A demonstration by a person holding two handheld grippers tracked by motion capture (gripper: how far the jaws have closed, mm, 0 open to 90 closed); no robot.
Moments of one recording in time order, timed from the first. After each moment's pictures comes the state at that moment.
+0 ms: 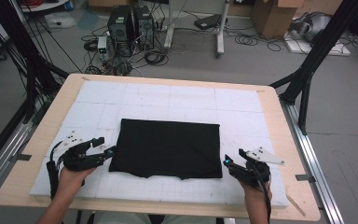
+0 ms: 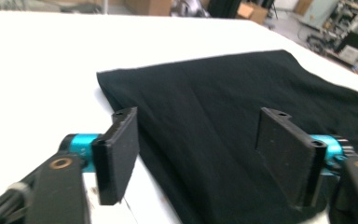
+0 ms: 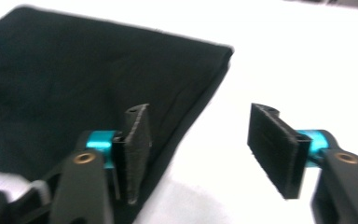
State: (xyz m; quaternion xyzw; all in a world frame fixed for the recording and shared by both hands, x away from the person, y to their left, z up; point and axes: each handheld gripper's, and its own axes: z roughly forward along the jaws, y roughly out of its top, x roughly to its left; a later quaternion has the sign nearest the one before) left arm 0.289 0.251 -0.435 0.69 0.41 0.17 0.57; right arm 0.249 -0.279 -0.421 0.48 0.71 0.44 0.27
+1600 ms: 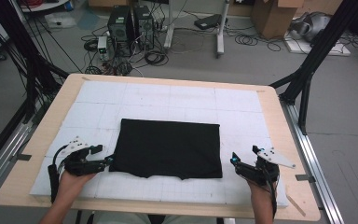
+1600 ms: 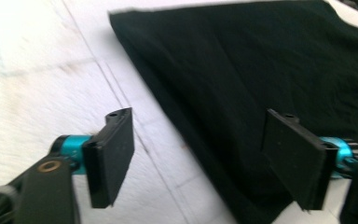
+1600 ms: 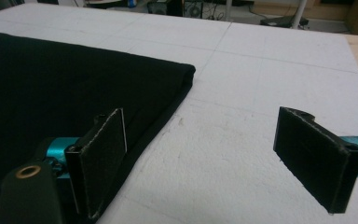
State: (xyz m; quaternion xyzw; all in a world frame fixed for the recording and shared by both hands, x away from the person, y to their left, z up) left arm 0.286 0.250 -0.456 0.74 0.44 0.13 0.49; right arm 0.253 -0.300 -0.428 0.49 0.68 0.46 0.30
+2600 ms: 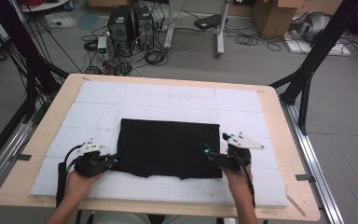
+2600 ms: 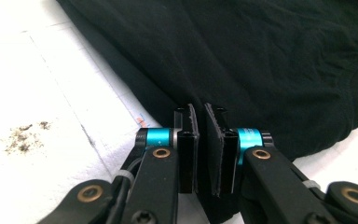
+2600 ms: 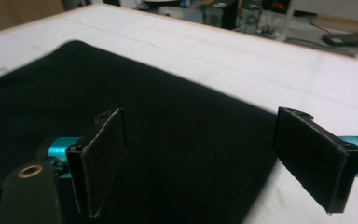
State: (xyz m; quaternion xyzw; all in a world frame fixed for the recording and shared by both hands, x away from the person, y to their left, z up) left arm 0.287 0.227 -0.458 0.78 0.42 0.11 0.45; right arm 0.295 -0.223 -0.409 0.40 0.73 0.49 0.25
